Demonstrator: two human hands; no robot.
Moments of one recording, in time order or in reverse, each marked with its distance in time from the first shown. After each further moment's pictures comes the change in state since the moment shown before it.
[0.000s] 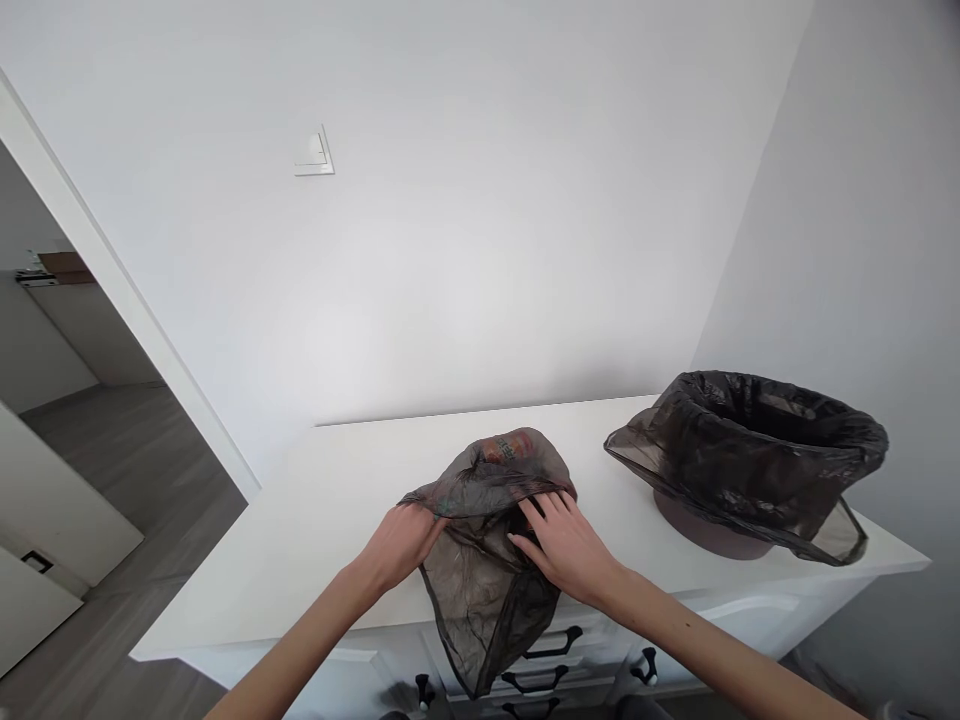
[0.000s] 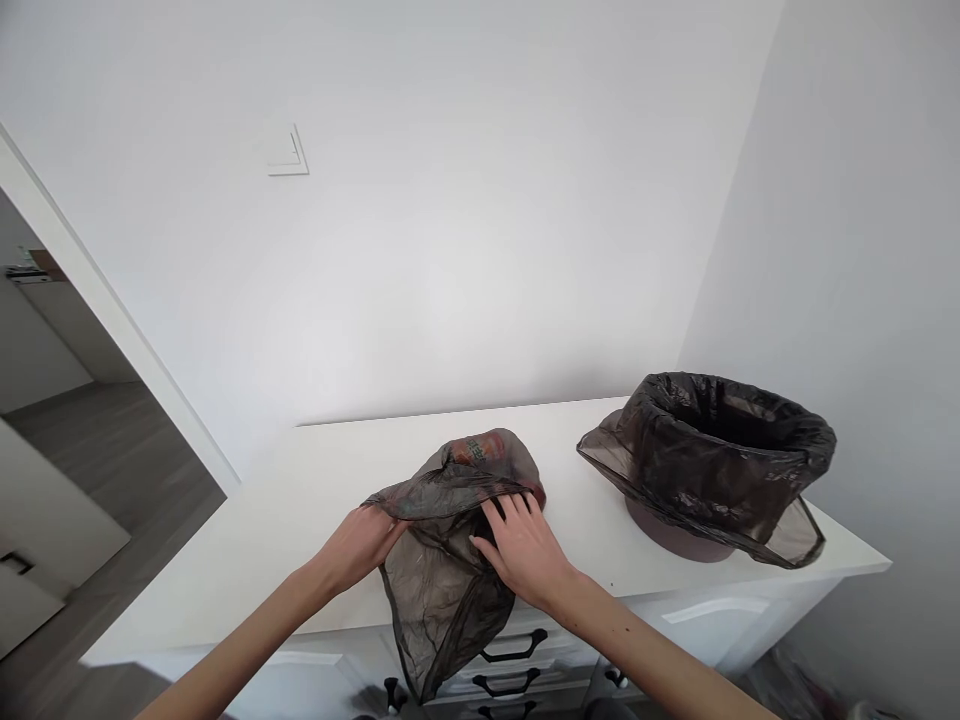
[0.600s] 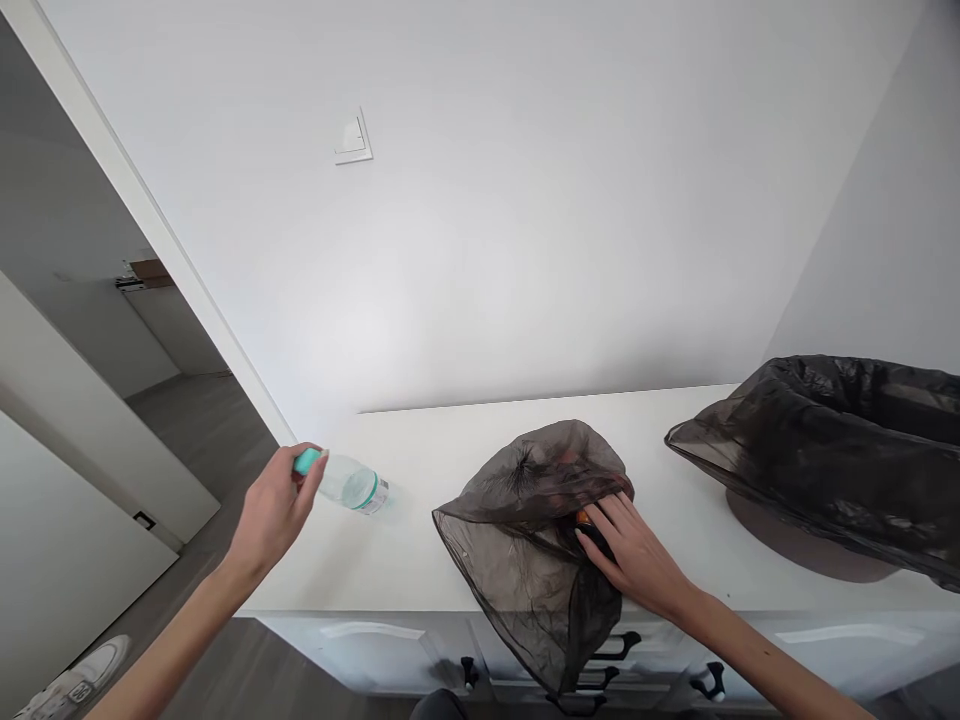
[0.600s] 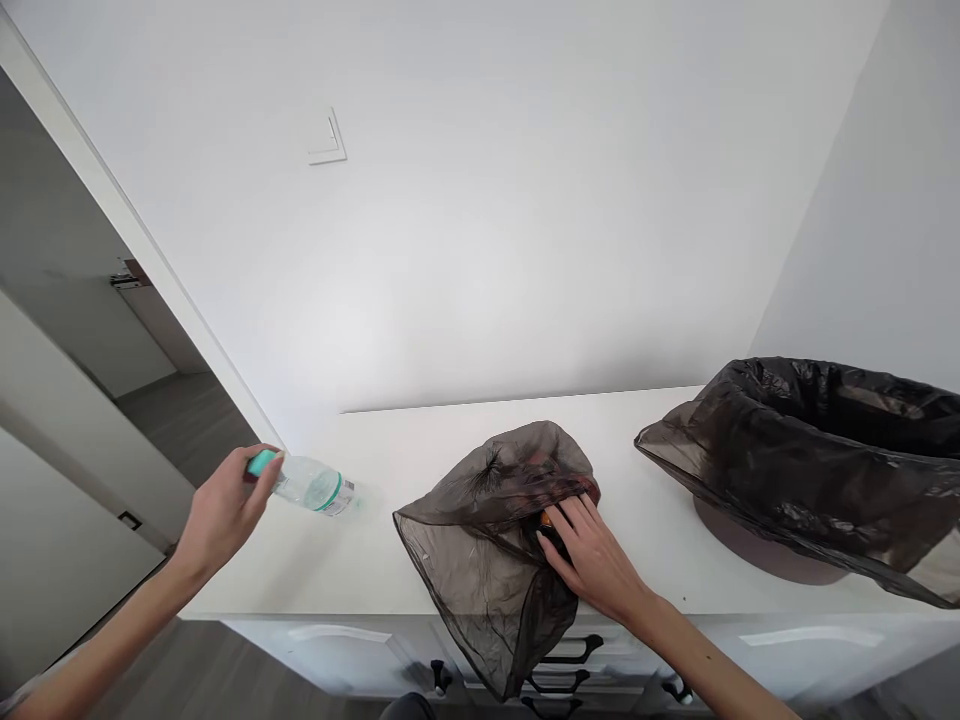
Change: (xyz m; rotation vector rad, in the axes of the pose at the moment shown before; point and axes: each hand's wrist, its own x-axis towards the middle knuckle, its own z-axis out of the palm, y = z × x) left_hand -0.071 -0.080 -0.161 0.182 0.347 -0.480; right_hand -0.028 0.025 0.050 0.128 0.136 -0.070
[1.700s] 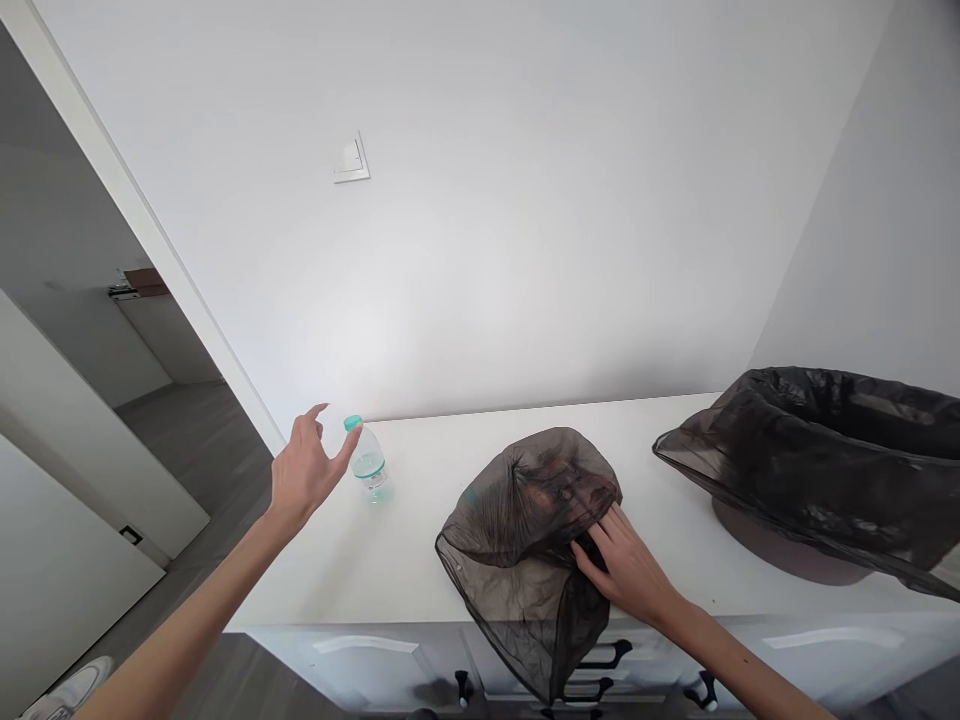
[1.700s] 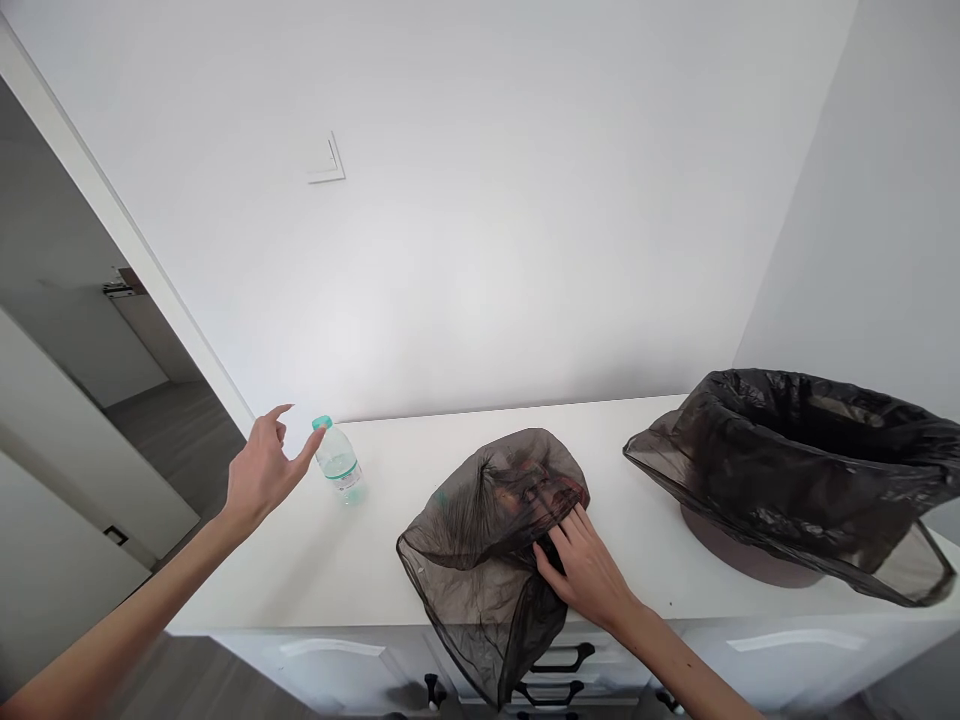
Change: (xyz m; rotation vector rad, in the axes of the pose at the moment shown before) left_hand 0.054 0.028 0.027 0.147 0.077 -0.114; right_hand 0.003 -0.002 -0.003 0.006 0.077 -0.010
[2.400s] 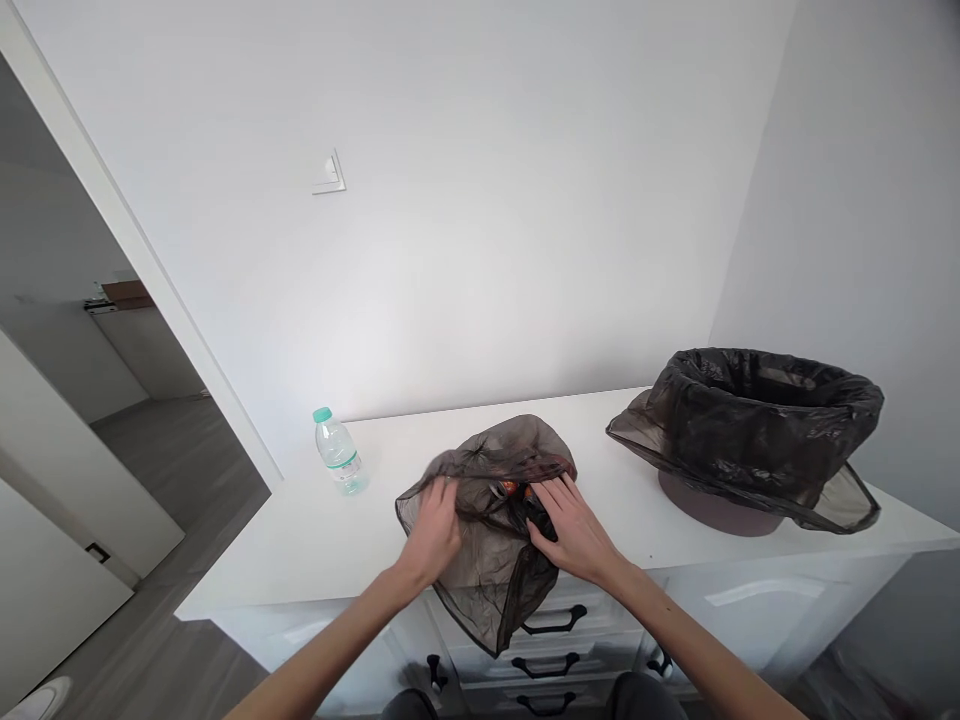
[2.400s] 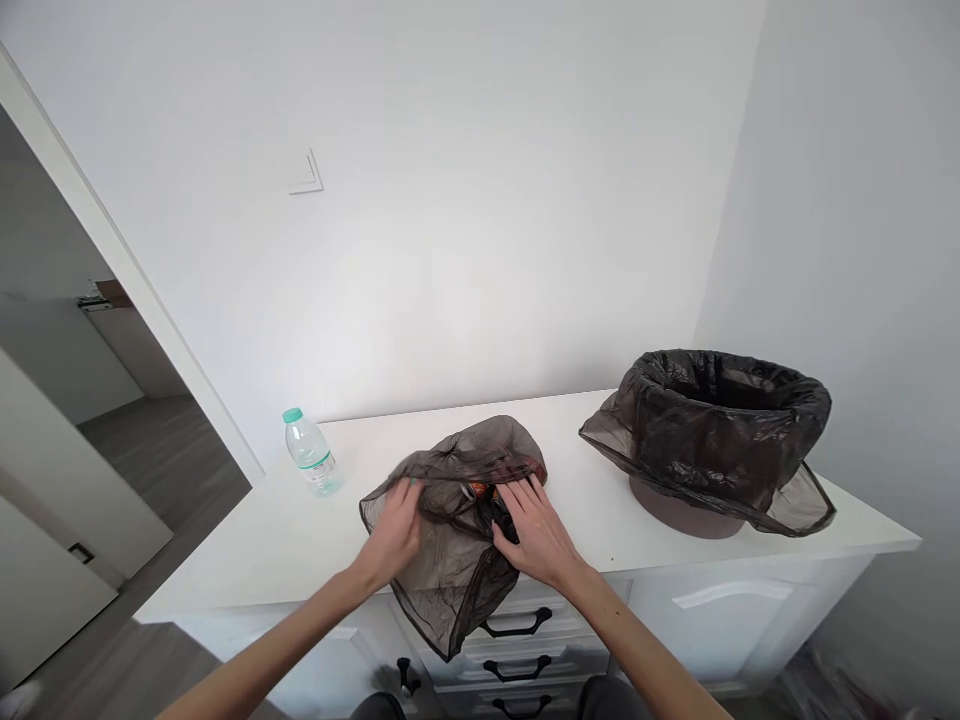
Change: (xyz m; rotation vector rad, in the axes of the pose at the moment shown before) left_hand -0.162 0.132 0.111 -0.327 -0.406 0.488; right_hand -0.006 0.003 -0.005 0.018 -0.039 0.035
